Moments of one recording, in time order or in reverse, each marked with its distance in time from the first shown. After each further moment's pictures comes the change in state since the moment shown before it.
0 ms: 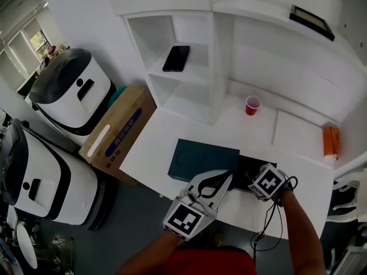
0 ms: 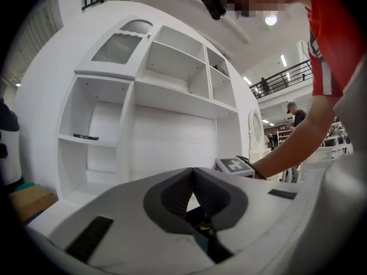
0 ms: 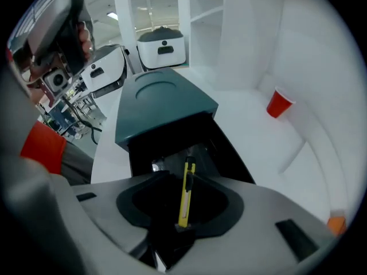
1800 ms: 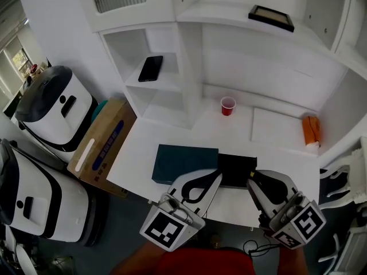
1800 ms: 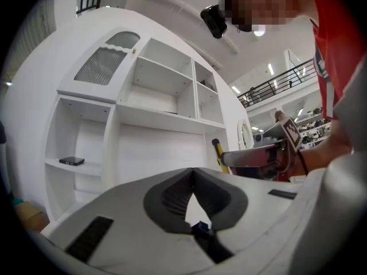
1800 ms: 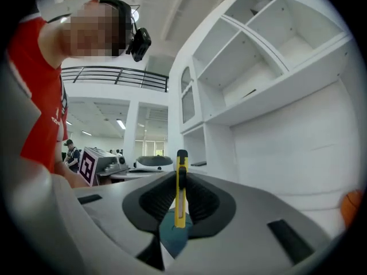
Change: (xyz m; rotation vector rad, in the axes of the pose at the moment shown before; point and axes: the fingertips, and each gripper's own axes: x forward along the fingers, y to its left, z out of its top) left arm -0.012 -0.040 0.070 0.044 -0.061 -0.093; right arm -0.295 0.070 0.070 0.180 -1.222 -0.151
